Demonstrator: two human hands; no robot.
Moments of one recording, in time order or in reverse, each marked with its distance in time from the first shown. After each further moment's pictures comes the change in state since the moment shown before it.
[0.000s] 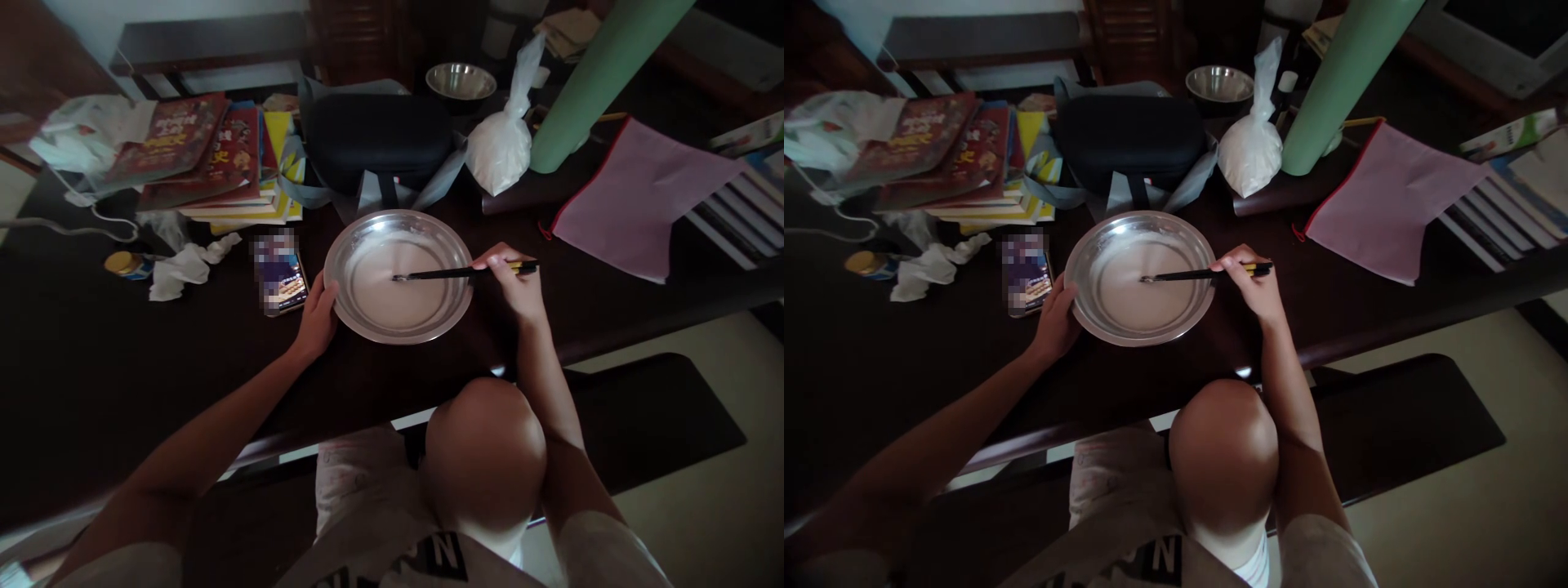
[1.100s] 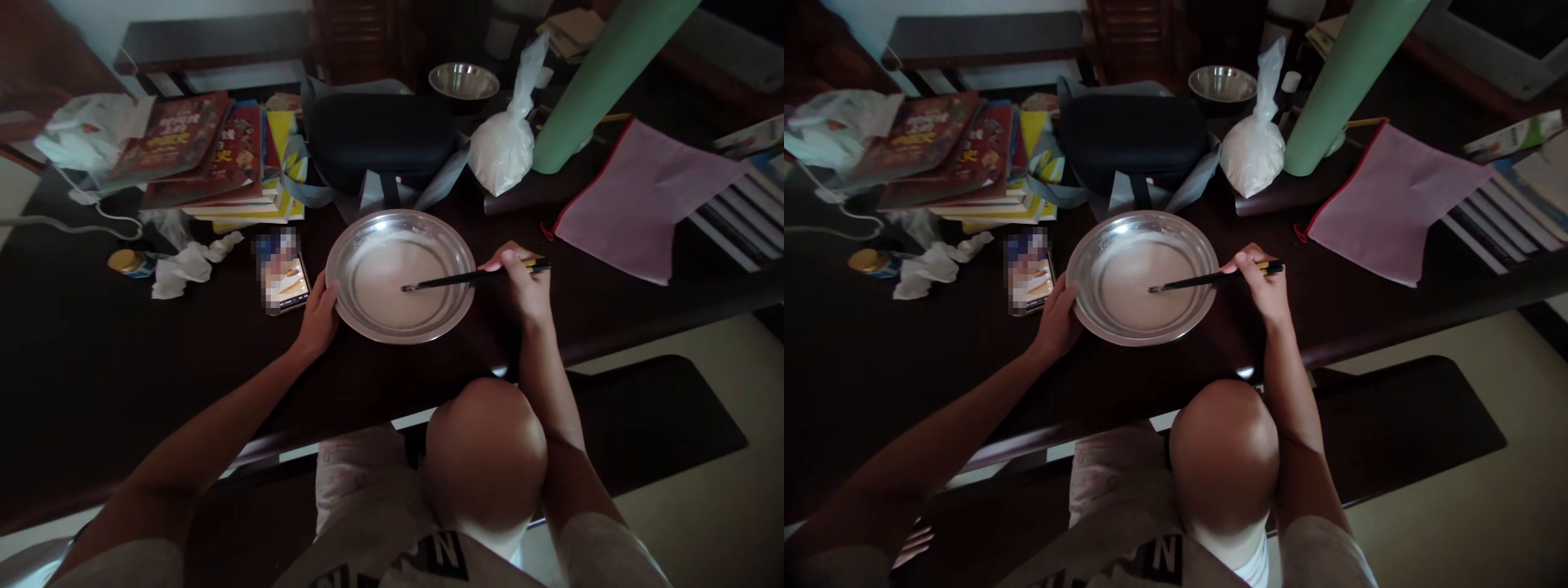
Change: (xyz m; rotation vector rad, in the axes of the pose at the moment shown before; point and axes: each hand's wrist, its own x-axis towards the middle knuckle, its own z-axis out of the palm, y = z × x) left_hand 0.001 -0.002 0.000 -0.060 0.019 -0.017; right_hand 0.000 0.006 -0.003 0.045 0.050 -0.002
